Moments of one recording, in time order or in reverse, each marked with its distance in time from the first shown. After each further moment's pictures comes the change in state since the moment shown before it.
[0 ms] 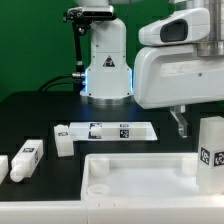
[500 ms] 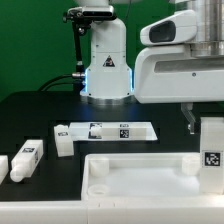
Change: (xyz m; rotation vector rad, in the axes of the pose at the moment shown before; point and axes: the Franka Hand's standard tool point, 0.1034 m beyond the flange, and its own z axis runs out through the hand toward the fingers) arm -0.002 -0.002 0.001 -0.004 -0.001 0.604
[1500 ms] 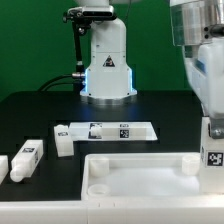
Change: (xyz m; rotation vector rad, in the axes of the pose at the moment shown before) arm -0.003 -0.005 0.002 0.054 -0.058 1.324
